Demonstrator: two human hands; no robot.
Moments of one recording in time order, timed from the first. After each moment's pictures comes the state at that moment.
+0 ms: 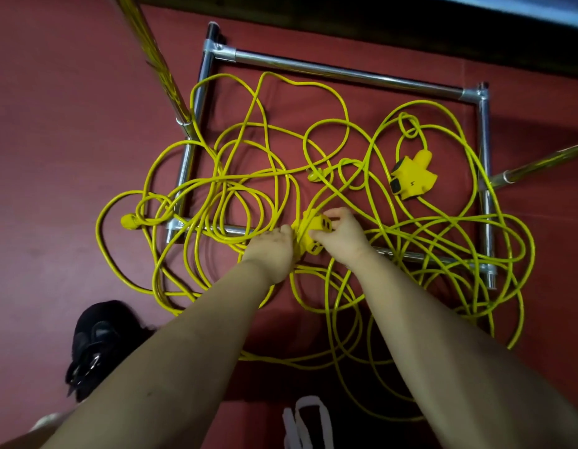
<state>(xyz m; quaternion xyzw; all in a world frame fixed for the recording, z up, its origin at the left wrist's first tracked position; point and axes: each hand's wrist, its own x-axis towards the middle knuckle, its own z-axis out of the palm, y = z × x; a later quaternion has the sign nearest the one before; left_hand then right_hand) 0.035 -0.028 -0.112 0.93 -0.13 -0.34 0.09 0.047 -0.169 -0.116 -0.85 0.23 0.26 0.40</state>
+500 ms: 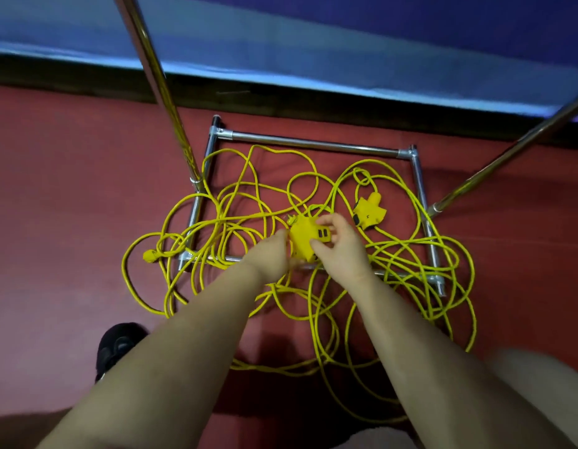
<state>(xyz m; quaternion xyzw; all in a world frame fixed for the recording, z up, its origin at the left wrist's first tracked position) 0.023 -0.031 -0.009 0.90 -0.08 -0.31 0.30 -0.002 -0.176 0.007 -0.88 0.12 0.04 0.45</state>
